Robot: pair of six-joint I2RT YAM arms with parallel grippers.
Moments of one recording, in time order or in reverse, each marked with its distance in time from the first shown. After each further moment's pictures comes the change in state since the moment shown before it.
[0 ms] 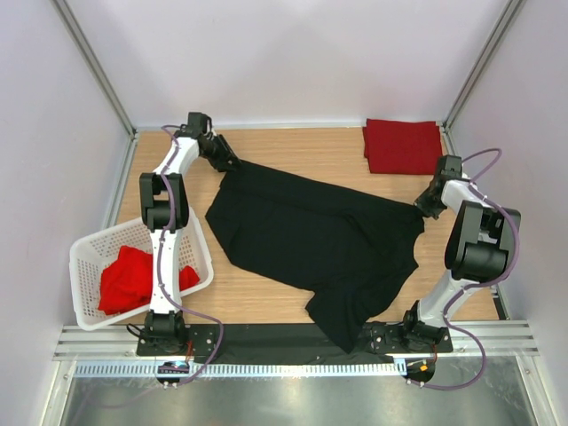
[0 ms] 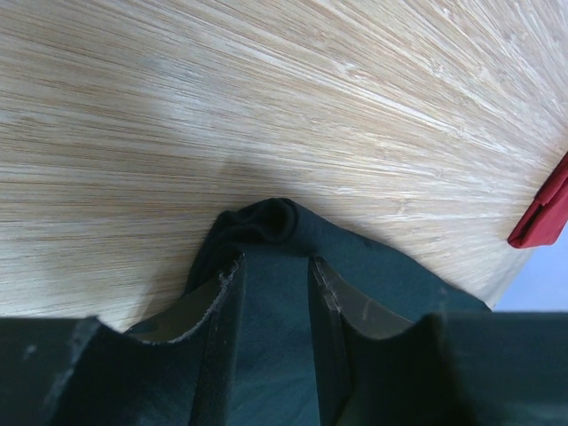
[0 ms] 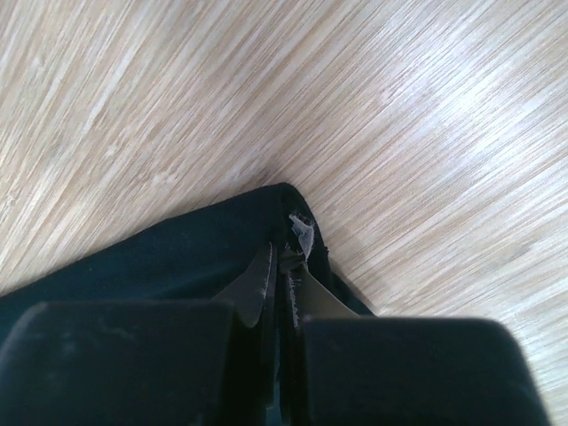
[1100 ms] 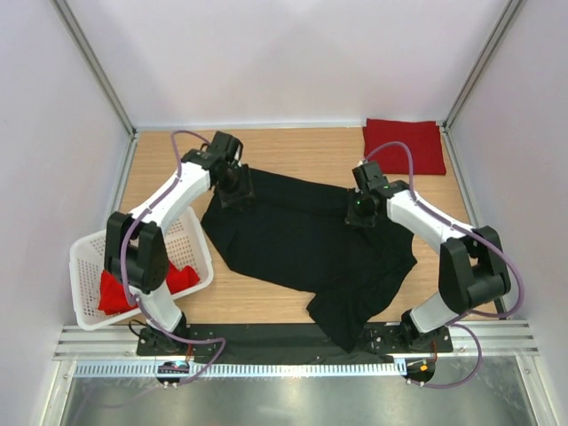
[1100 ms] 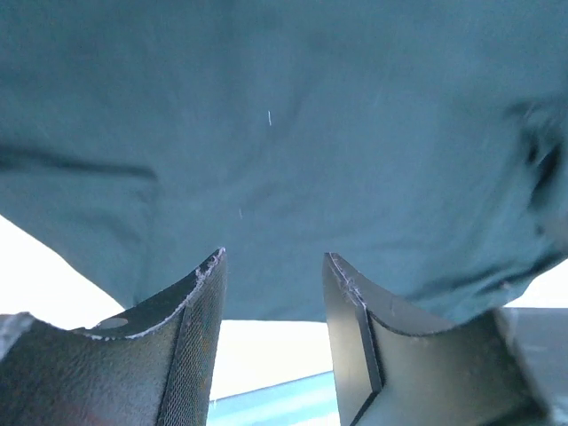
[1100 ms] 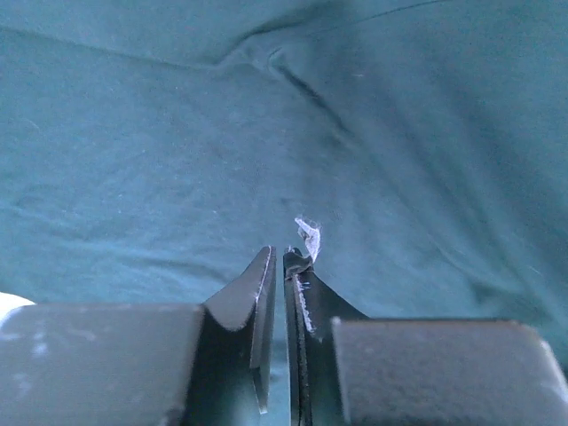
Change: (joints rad) left arm -0.303 -0.789 -0.710 -0.160 -0.297 0.100; right arm 0.603 -0.229 -0.048 -0.188 -0.151 -0.035
